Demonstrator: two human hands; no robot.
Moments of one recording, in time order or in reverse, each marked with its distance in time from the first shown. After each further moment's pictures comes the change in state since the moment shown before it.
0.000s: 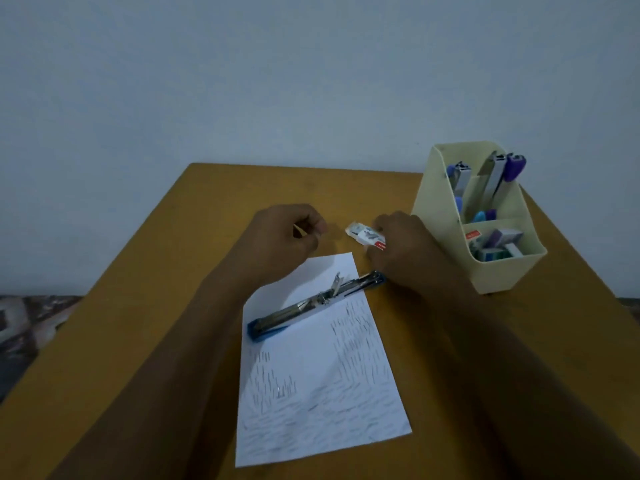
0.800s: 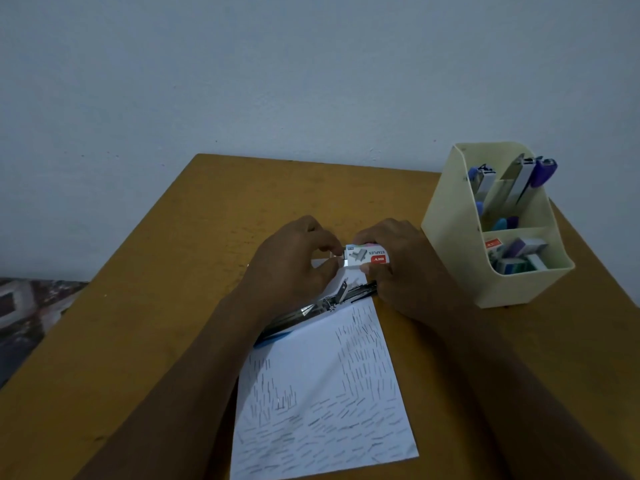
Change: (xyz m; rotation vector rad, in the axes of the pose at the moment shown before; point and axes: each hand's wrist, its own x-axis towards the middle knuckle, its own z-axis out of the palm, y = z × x) left_hand -0.008 -0.018 0.029 0.240 0.103 0.184; right_hand -0.017 -0.009 0.006 0.229 0.051 -0.288
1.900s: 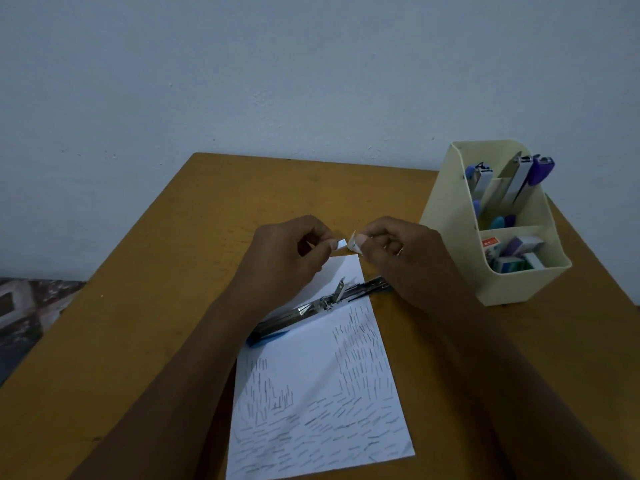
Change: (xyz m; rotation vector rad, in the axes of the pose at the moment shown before) left_hand -0.003 0.008 -0.011 -0.296 0.074 -0.117; right_hand 0.000 -0.010 -0.012 0.264 0.161 0.103
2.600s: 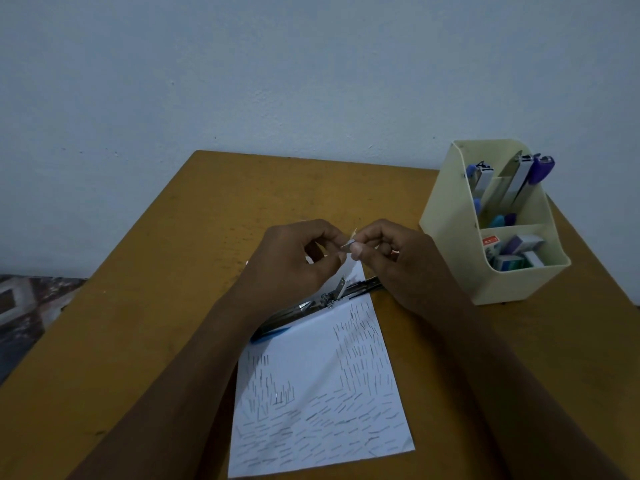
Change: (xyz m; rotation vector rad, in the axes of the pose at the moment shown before) left_hand -0.004 0.003 0.002 -0.056 -0.047 0.072; right_hand -0.006 0.001 0.005 0.144 -0.071 -0.042
